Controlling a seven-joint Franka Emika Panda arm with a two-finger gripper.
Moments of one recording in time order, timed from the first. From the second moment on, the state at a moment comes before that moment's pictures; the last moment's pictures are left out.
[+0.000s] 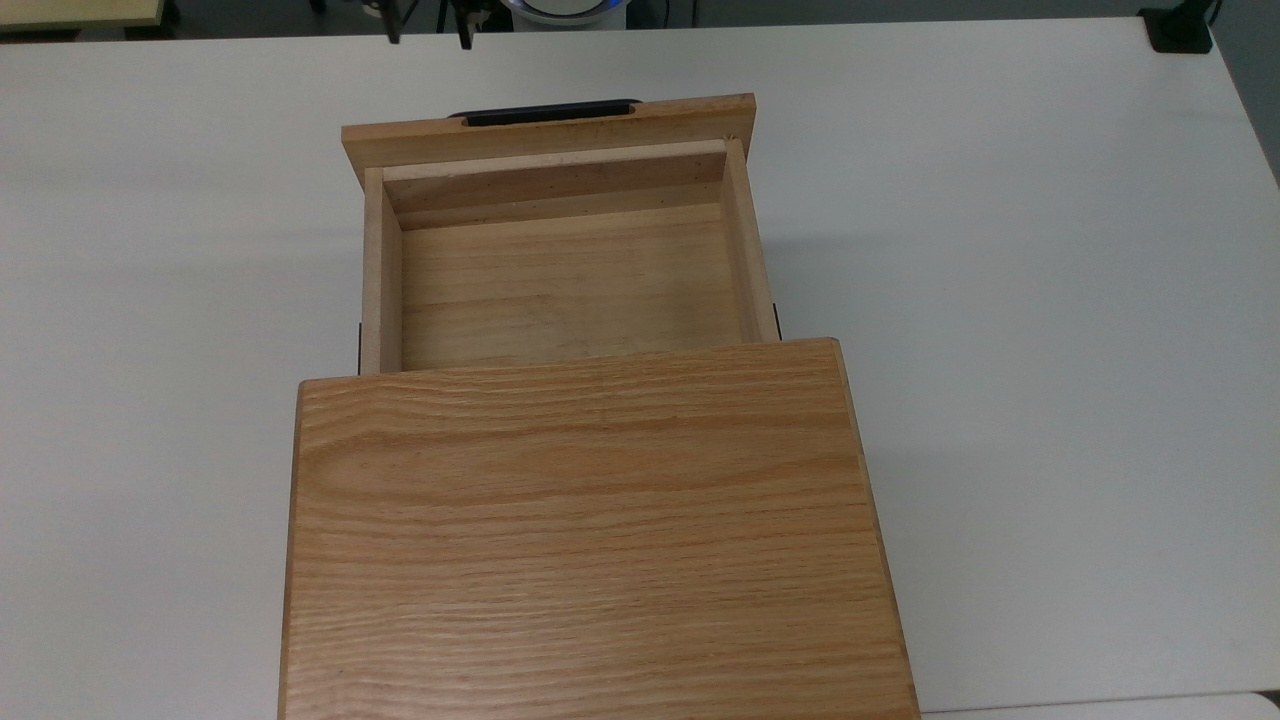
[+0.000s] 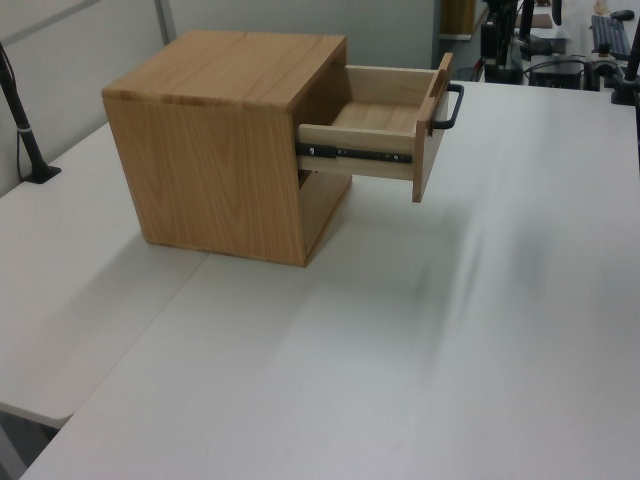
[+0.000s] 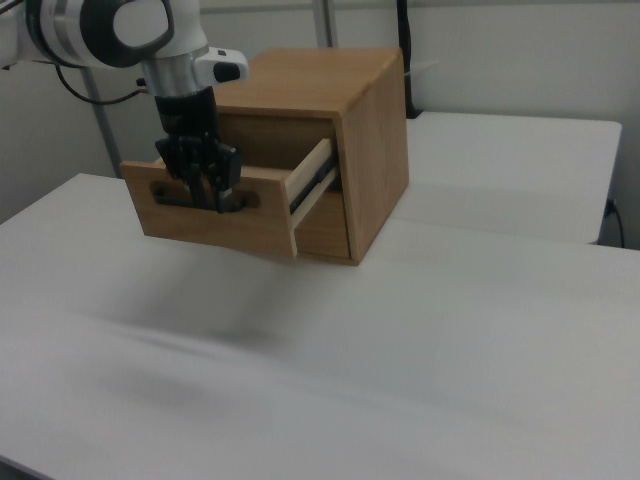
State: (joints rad) arm -0.01 -0.03 -0.07 -1.65 -0.03 1.60 -0.04
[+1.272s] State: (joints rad) arm 0.22 0.13 -0.14 -1.68 0.04 1.95 0.01
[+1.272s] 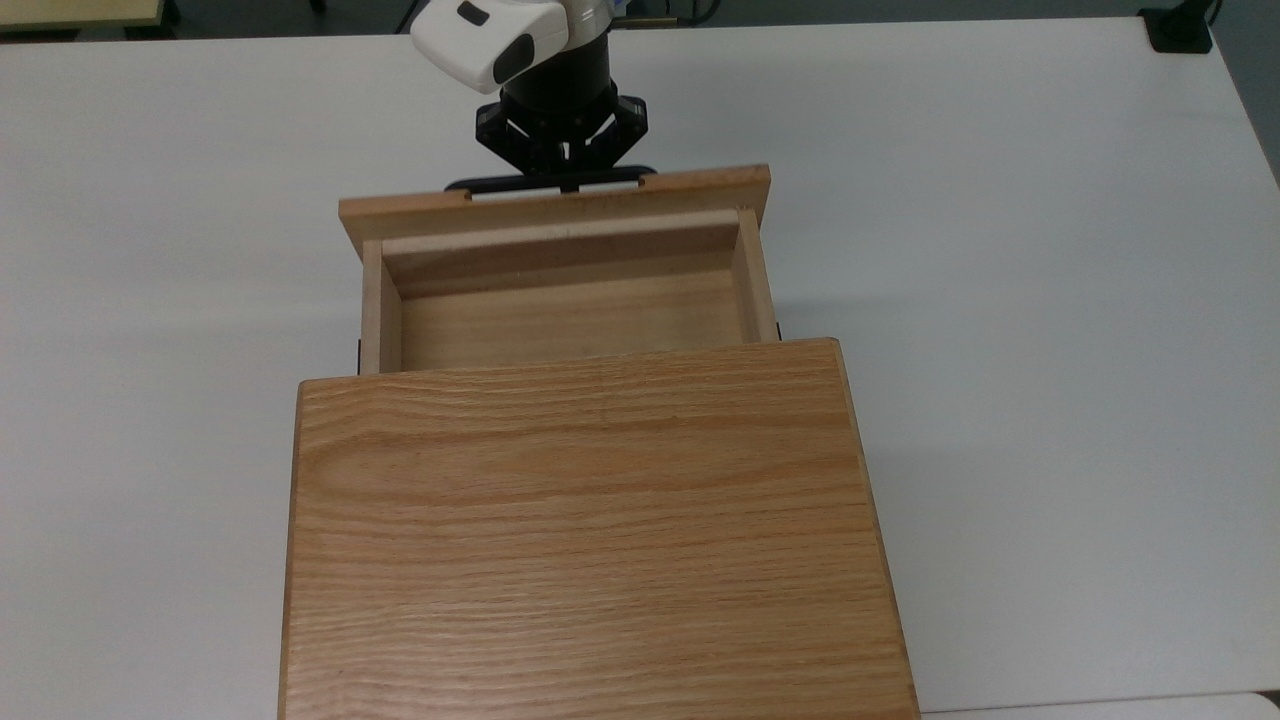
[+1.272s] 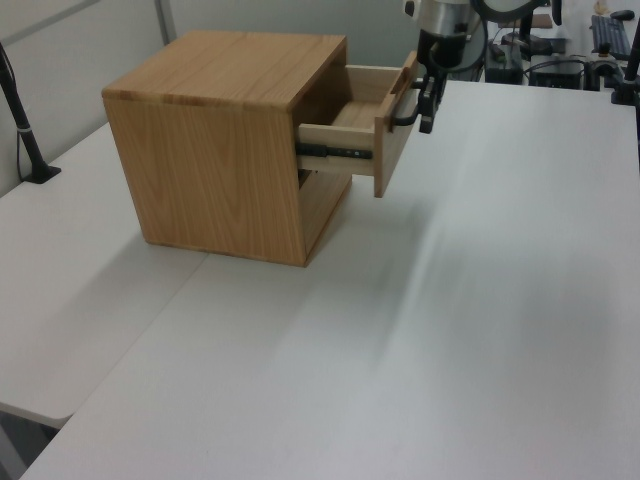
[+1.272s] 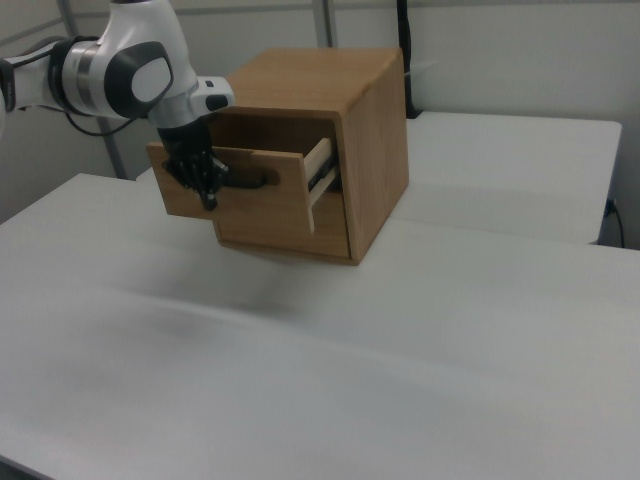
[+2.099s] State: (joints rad) arm 0.22 0.46 -0.14 -1.38 0.04 2.23 0.17
